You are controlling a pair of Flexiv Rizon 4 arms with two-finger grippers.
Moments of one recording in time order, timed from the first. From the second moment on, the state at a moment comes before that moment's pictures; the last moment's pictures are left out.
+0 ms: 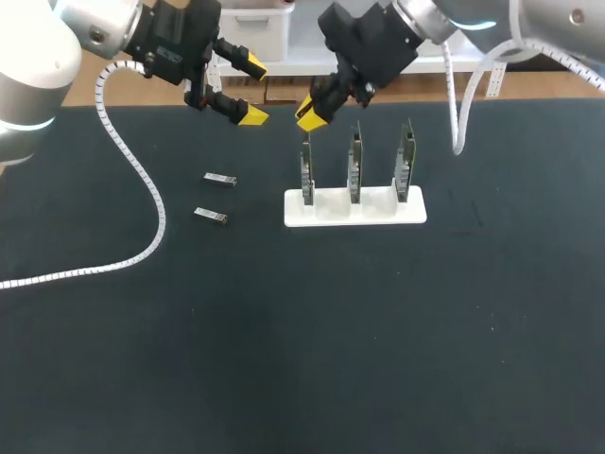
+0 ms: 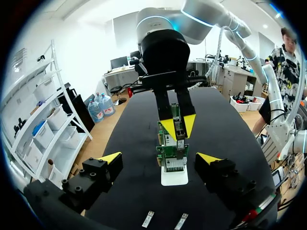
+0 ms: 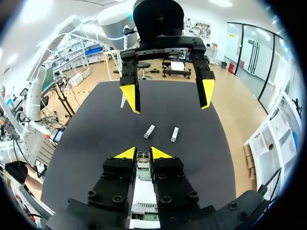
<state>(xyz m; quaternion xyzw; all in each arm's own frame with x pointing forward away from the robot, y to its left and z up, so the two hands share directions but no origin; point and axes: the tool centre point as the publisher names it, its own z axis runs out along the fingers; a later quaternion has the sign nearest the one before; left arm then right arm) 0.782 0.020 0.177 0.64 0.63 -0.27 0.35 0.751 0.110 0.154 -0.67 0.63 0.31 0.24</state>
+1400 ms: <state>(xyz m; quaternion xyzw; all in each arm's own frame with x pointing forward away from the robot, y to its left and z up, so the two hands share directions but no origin) 0.782 0.020 0.177 0.64 0.63 -0.27 0.35 0.753 0.112 0.161 -0.68 0.62 0.32 0.25</state>
